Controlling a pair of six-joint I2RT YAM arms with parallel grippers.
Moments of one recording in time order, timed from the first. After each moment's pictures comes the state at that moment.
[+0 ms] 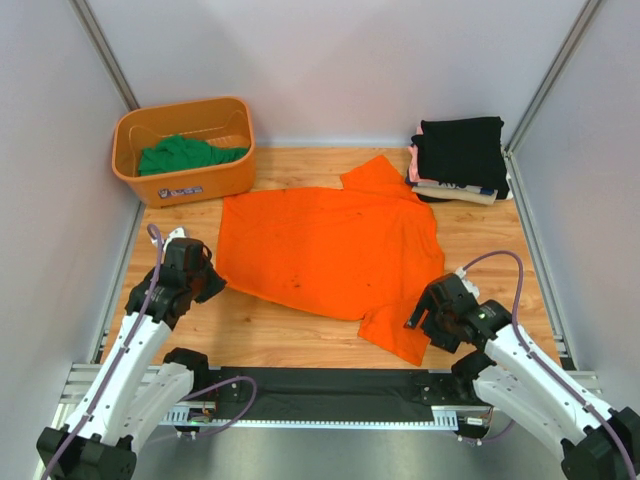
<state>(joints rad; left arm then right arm) -0.25 0.74 0.71 -0.82 -0.14 -0.78 0.54 0.71 0.43 -0.90 0.07 1.06</state>
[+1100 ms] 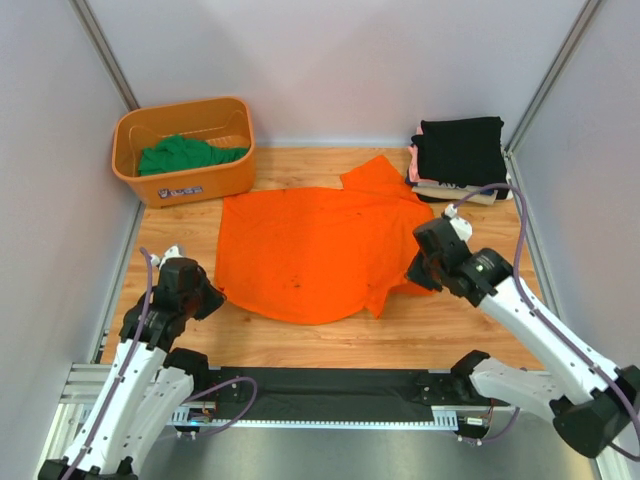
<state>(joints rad) -0.24 0.56 0.61 -0.89 -0.08 -0.84 0.63 0.98 0.97 -0.95 0.27 0.99</state>
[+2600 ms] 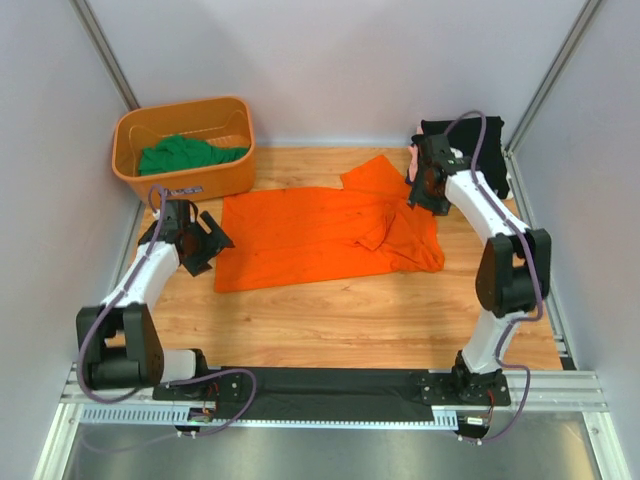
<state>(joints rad) 0.07 1.39 0.87 -0.52 0.13 -0.68 0.20 1.92 1.70 -0.82 0.22 0.51</state>
